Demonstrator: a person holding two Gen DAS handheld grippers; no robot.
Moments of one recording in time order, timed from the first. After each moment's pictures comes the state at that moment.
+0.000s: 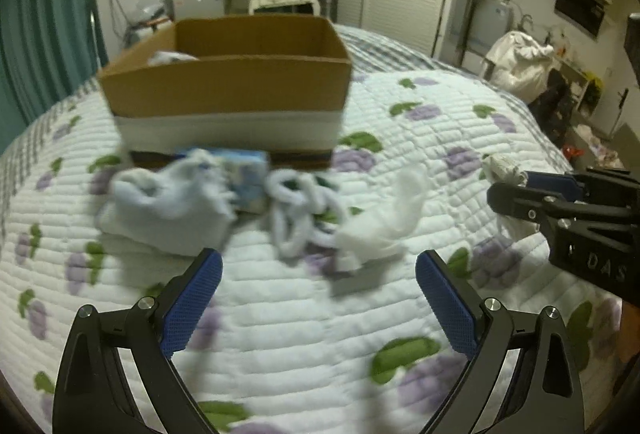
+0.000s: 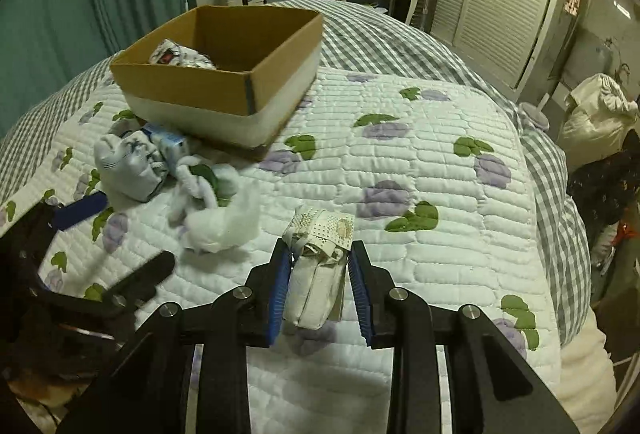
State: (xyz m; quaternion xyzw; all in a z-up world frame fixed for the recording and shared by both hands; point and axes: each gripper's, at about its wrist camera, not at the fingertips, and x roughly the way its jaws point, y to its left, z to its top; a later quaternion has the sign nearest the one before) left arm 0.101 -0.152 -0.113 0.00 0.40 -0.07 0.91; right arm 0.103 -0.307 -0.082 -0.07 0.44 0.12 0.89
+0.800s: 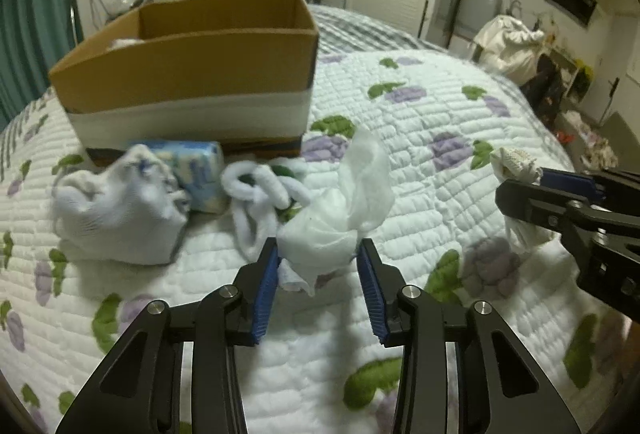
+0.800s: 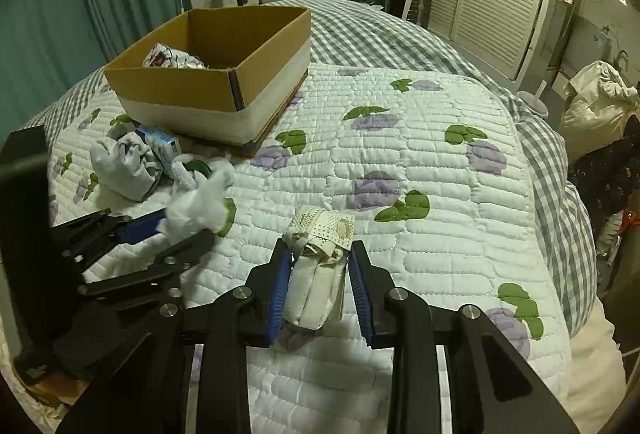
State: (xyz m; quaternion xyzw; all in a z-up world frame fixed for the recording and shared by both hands) left arm 0.114 -0.164 -0.120 0.00 0.42 -0.10 0.90; right arm 0.097 -0.319 -0.084 -0.05 0.44 0.12 0.89
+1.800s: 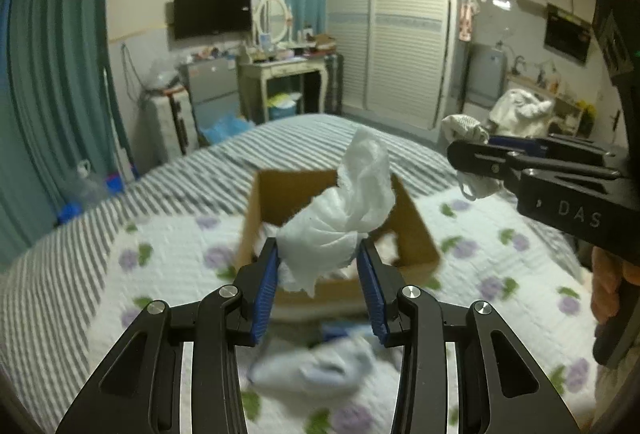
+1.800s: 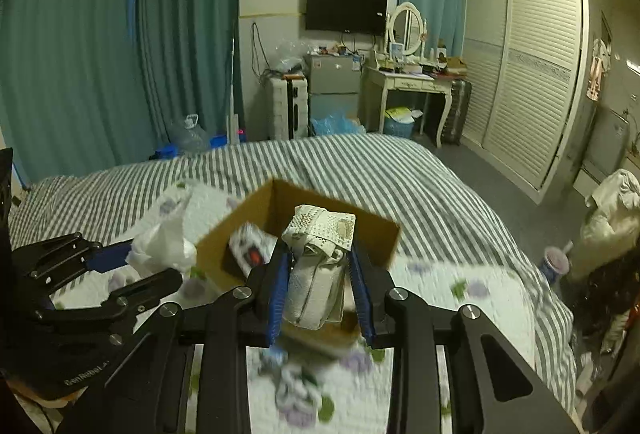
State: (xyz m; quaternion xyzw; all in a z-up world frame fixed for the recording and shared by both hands) left arm 0.158 -0.043 0.024 0.02 0.29 -0.07 0.95; right arm 0.166 -0.195 0.073 -0.08 0.28 0.19 0.94
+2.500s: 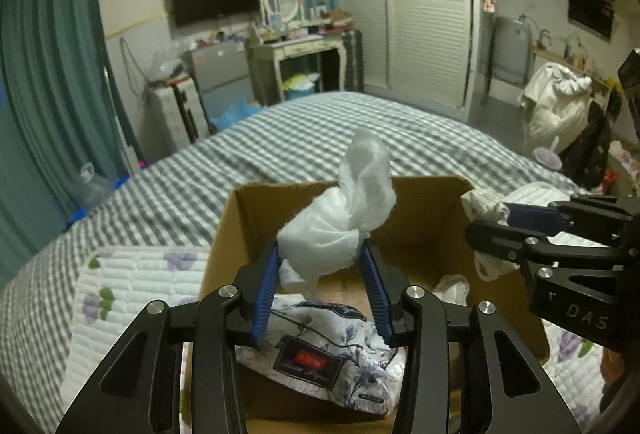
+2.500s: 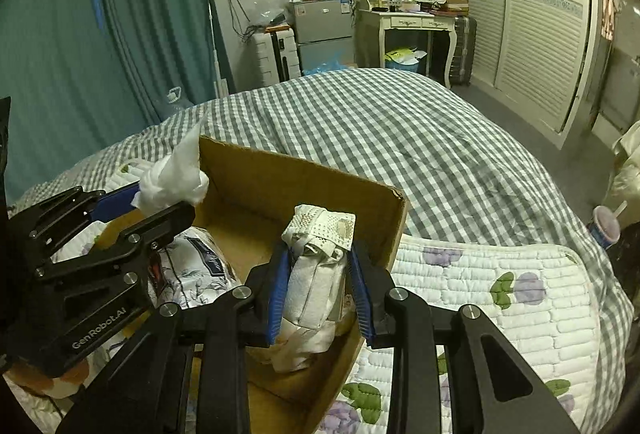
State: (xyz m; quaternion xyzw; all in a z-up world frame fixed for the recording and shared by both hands) left arm 0.282 -0.069 -0.034 0.05 0.32 -0.03 0.94; right arm 0.309 -0.218 -0.035 -0.03 0.38 0.20 0.90
